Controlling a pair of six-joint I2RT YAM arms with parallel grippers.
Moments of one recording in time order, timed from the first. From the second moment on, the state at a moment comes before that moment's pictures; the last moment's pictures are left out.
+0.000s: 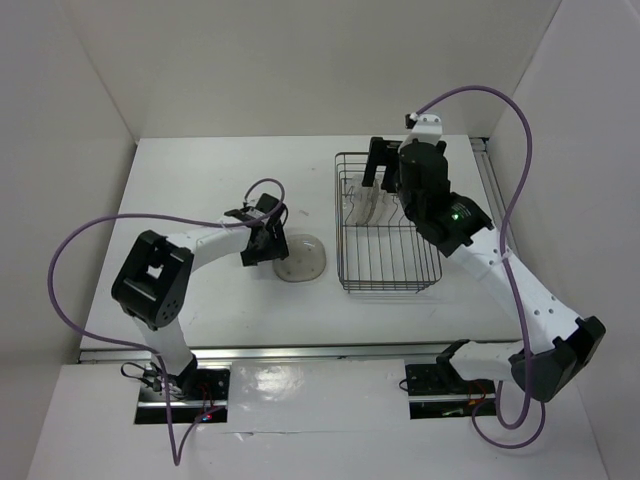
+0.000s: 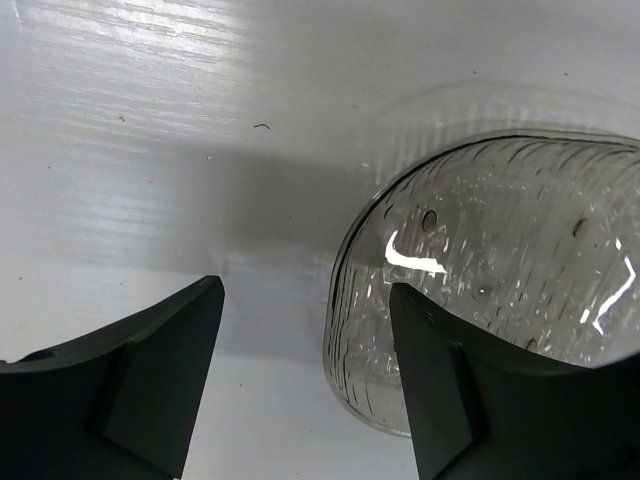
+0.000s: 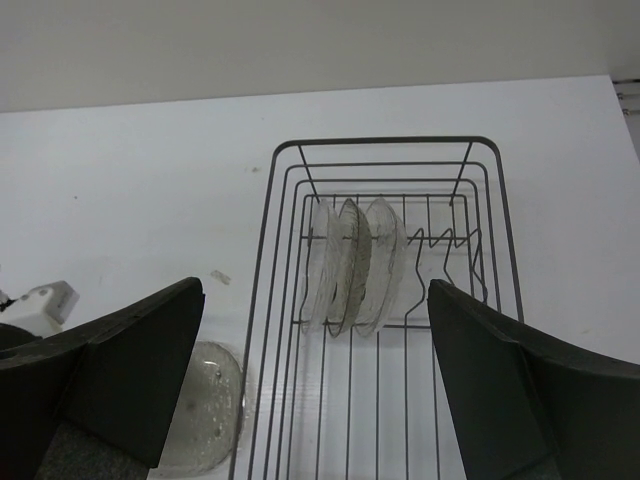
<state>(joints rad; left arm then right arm) -0.47 1.74 1.09 -0.51 -0.19 -0.73 0.59 1.25 1.37 -0.40 0.51 0.28</state>
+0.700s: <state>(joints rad) -0.52 1.83 1.18 -0.60 -0.36 -0.83 0.59 1.19 1.35 -0.39 0.47 0.28</state>
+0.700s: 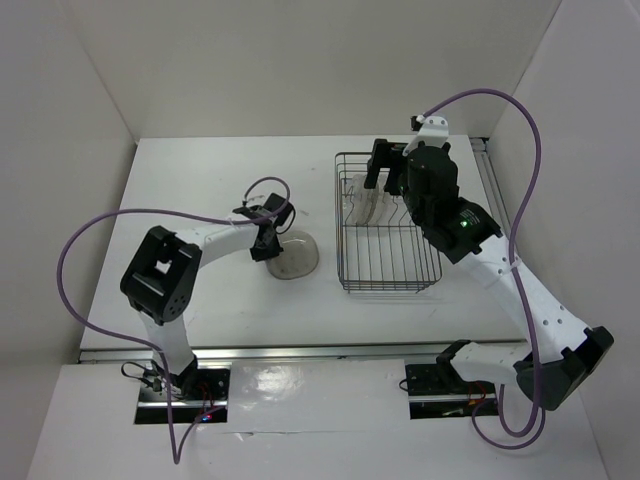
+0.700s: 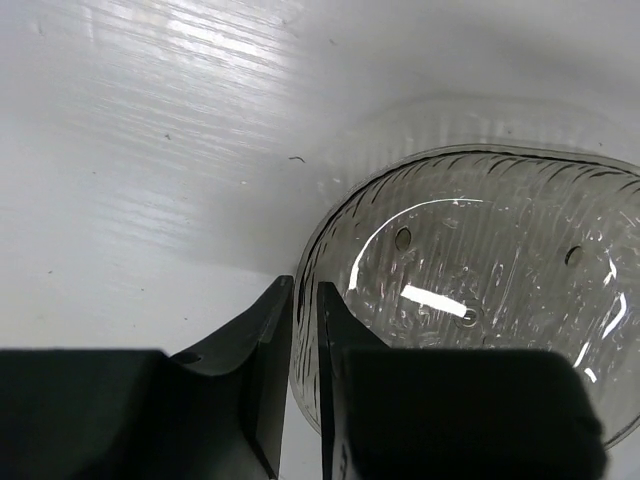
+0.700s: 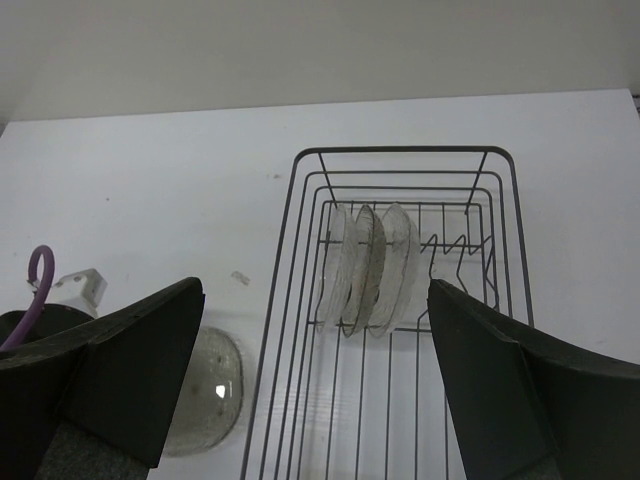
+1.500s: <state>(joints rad) -0.45 1.24 0.98 -0.51 -0.46 -0.74 0.59 1.19 1.29 -0.28 0.14 0.23</state>
